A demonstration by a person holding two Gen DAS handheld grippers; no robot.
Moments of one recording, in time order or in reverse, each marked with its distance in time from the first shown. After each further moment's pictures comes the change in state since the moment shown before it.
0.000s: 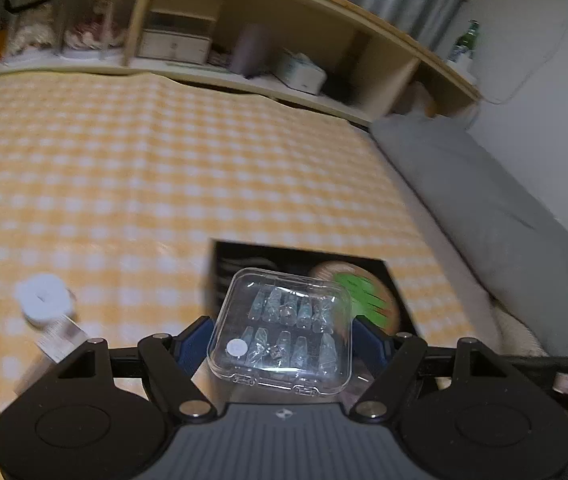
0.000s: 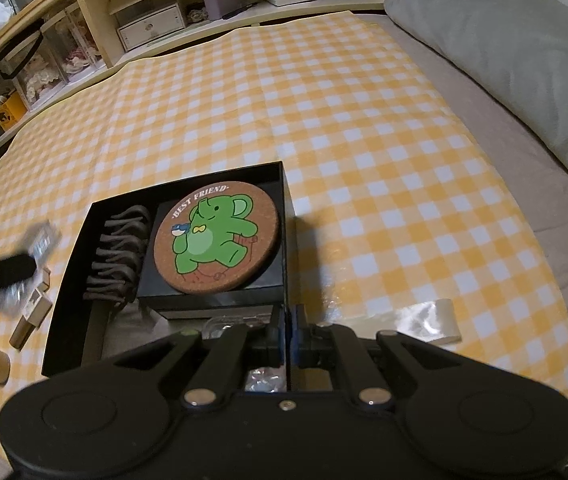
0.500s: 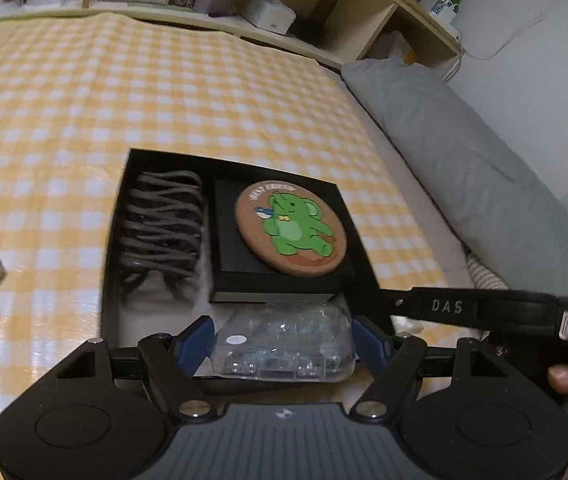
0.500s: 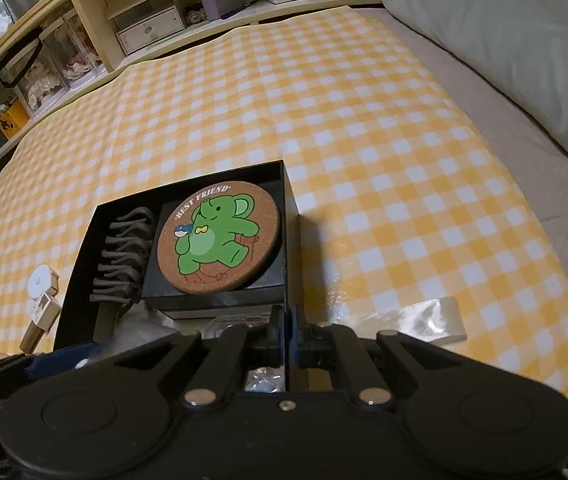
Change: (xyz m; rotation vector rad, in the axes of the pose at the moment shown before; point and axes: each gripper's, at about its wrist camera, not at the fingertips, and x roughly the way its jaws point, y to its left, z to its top) left arm 0.047 -0.029 -0.028 -0.027 0.140 -0.072; right arm 0.001 -0.005 0.000 0.036 0.011 0.036
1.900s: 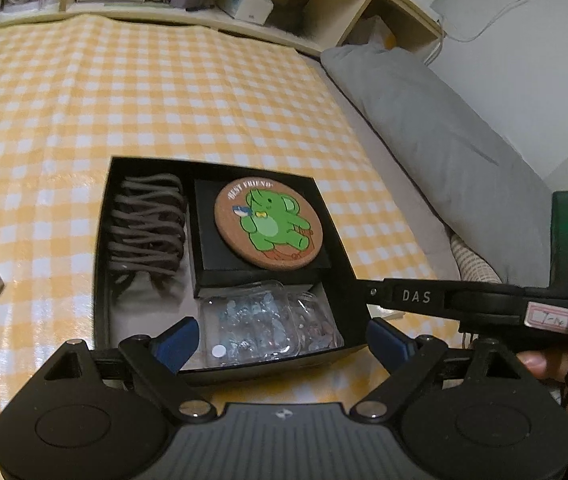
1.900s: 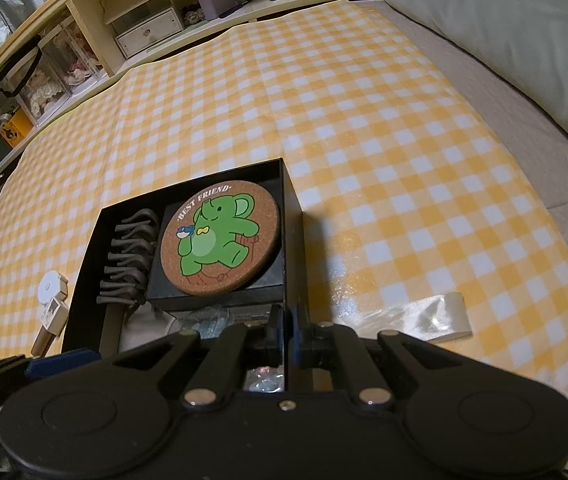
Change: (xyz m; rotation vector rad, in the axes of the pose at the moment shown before) left arm -0.019 -0.012 0.005 0.062 0.037 -0.014; right arm -0.001 -0.006 0.000 0.029 0.009 0.027
